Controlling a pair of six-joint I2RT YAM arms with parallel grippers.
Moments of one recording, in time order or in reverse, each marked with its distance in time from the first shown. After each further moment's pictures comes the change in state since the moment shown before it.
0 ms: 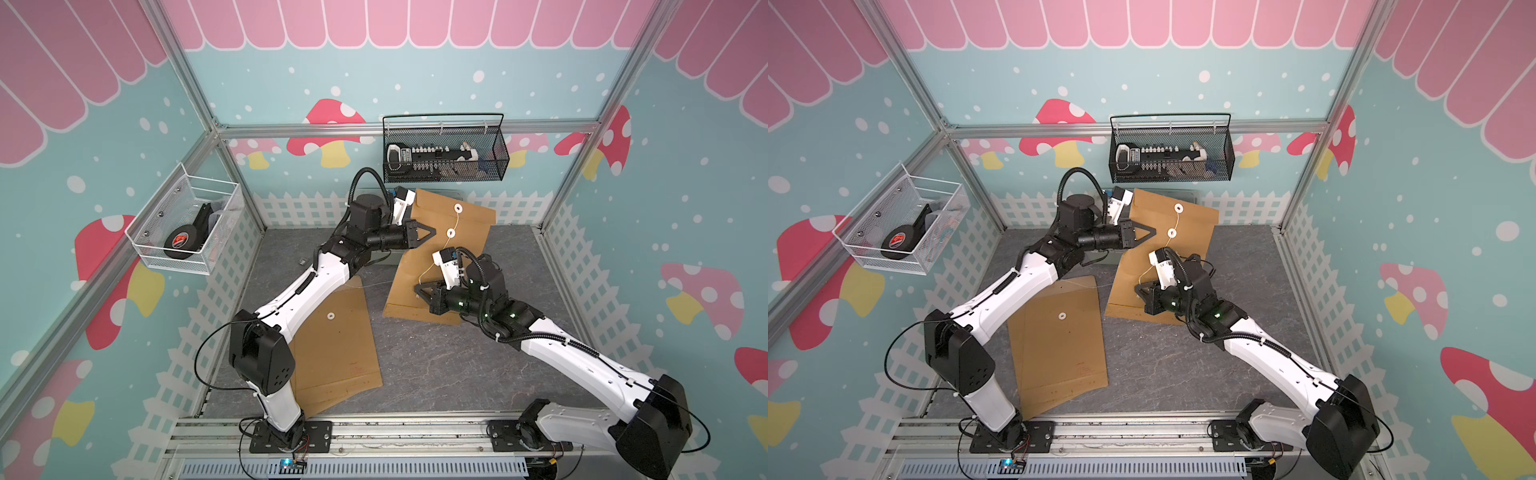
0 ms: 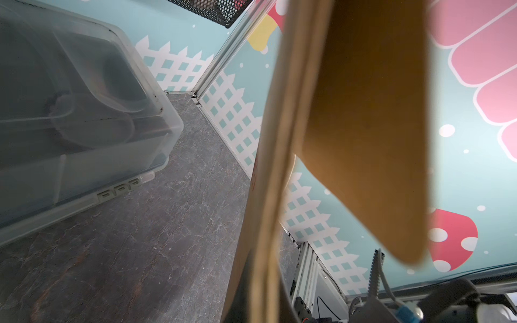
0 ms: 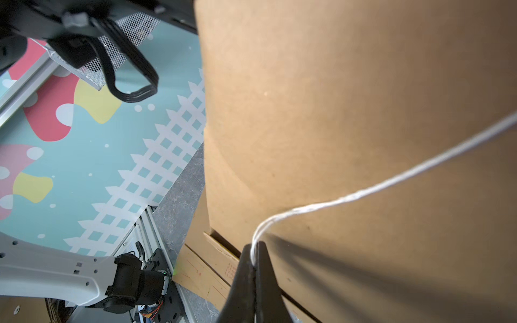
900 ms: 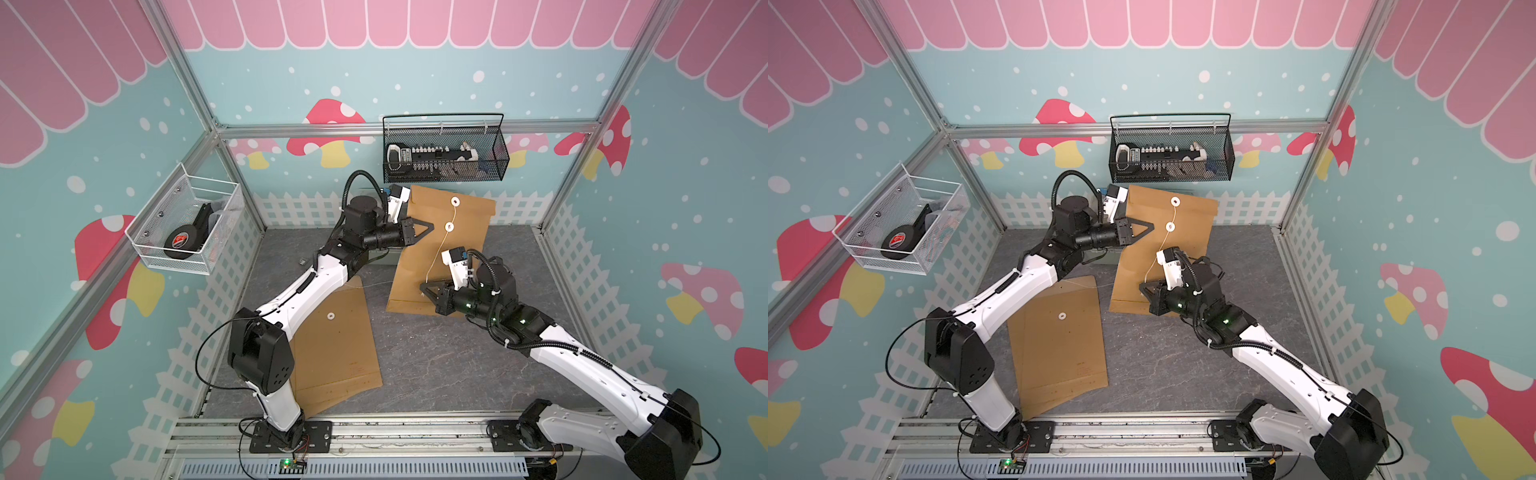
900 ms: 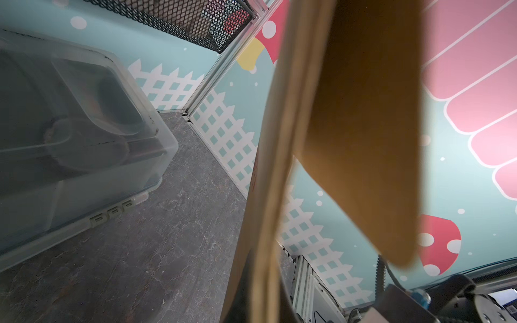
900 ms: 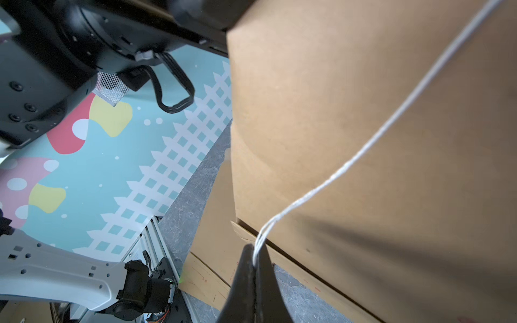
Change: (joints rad) left arm 0.027 -0.002 -0.070 0.185 0.030 -0.059; right arm 0.014 -0.059 -0.001 0.000 0.019 0.016
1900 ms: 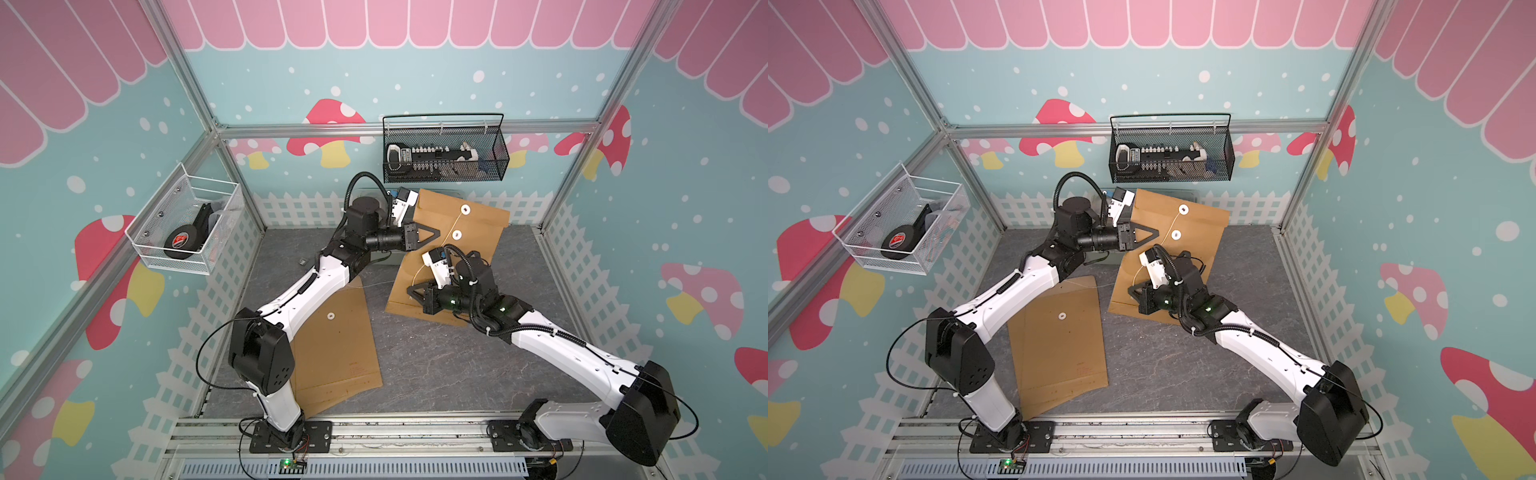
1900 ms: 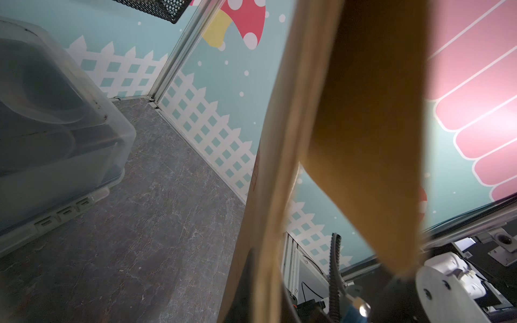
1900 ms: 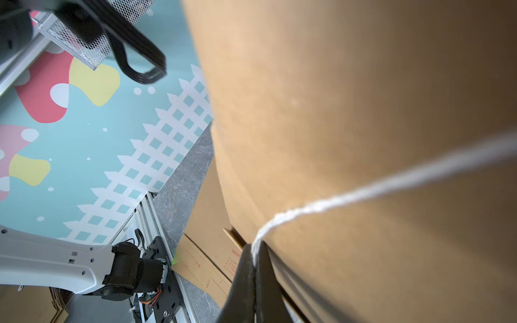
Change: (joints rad) left arm -0.014 0.000 -0.003 0.021 0.137 0.023; right arm 0.004 0.137 0.038 -0.019 -0.063 -0.056
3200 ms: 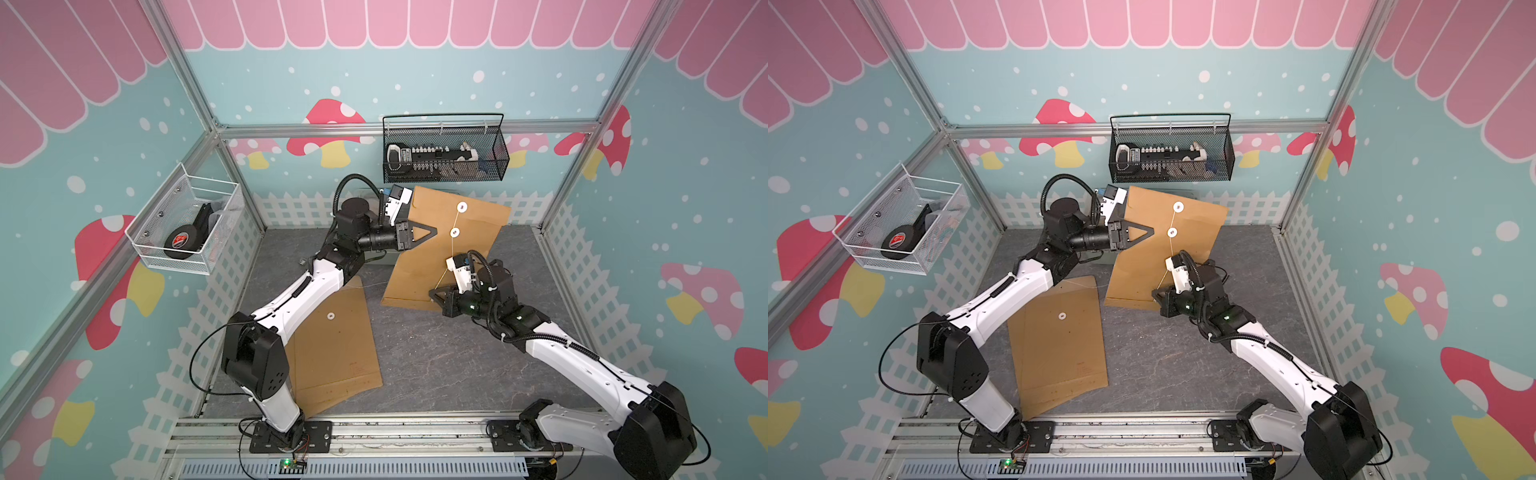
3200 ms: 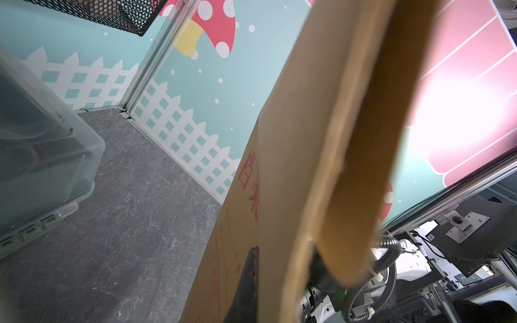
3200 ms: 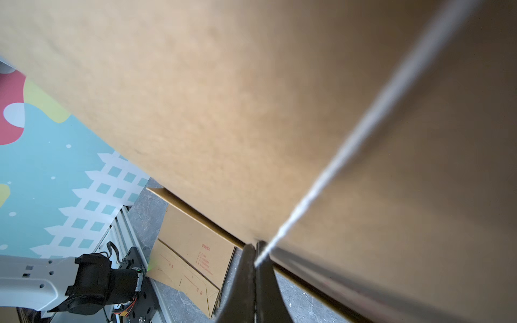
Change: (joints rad) left arm 0.027 -0.045 -0.071 0.155 0.080 -0.100; right arm -0.142 -0.114 -0.153 0.010 -0.006 -0.002
